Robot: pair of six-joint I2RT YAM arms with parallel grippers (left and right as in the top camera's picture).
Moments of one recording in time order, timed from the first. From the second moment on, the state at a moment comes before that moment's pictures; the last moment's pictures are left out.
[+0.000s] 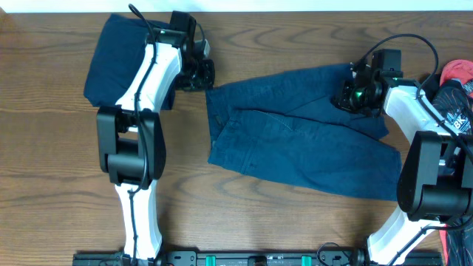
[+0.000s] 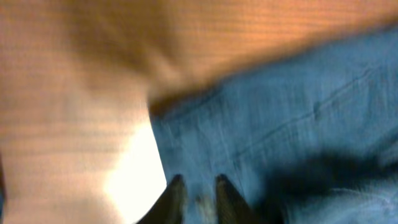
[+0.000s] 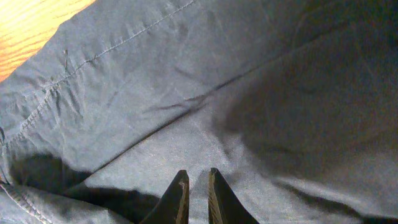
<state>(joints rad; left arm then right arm) -0.18 2.22 1.90 -1.09 0.30 -0.18 -0.07 1.92 1.26 -0.53 -0.39 0.24</state>
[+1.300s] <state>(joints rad) -0.13 2.30 1.77 -0.58 0.29 -0.22 -0.07 1.94 1.26 -0.41 -0.25 0.23</state>
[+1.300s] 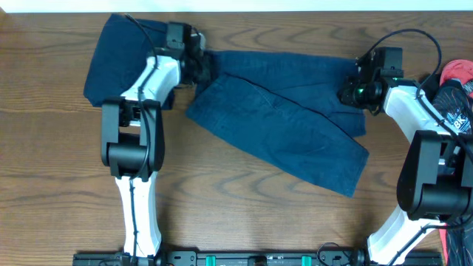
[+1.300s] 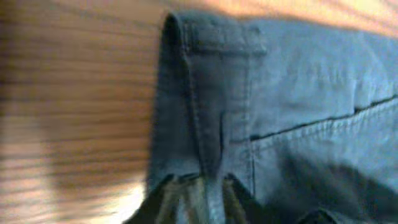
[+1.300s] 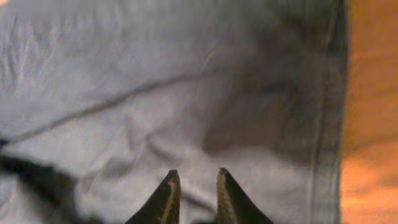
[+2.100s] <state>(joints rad) -0.15 2.01 1.82 -1.02 0.28 -0.10 -0.09 2.20 1.39 -0.07 -0.42 0.40</state>
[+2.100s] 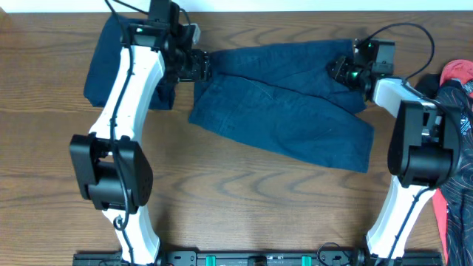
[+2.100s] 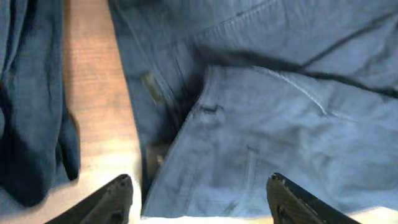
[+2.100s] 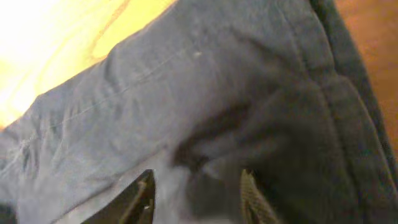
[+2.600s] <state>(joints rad) -0.15 2.25 1.81 -0.70 0.31 -0.02 -0.19 1.71 1.41 -0.63 -0.52 0.22</state>
